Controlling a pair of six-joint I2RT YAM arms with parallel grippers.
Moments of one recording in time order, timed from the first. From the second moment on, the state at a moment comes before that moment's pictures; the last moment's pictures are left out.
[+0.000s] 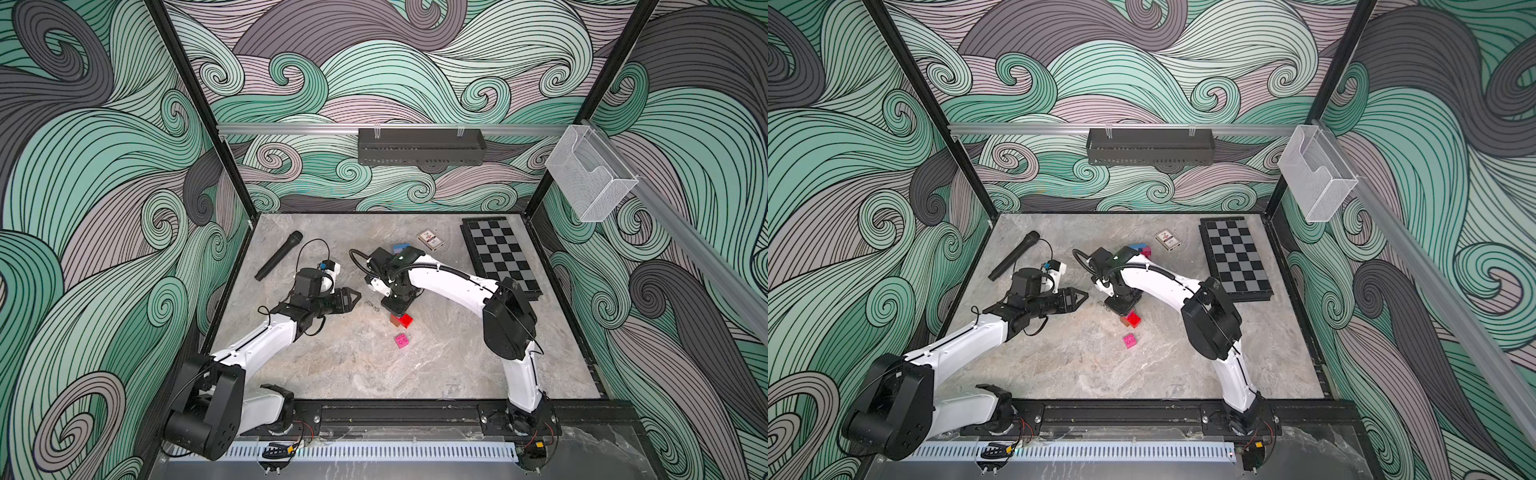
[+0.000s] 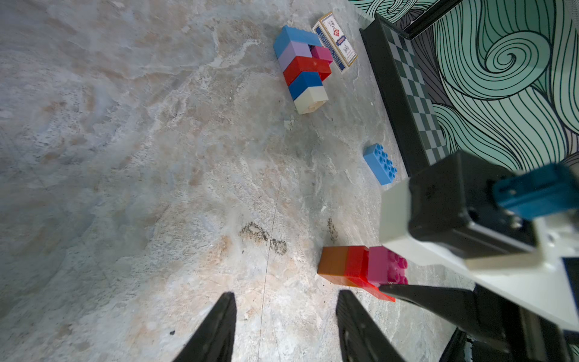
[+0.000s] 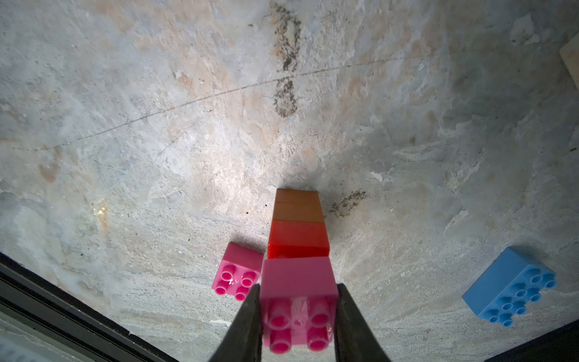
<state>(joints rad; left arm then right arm) -0.29 1.24 0.57 -0.03 0.43 -0.43 0.84 2.06 1.76 -1.23 0.04 -0.09</state>
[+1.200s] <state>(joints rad) -0.29 1.24 0.57 -0.03 0.43 -0.43 0.85 2.09 1.75 -1.22 0.08 -0.07</state>
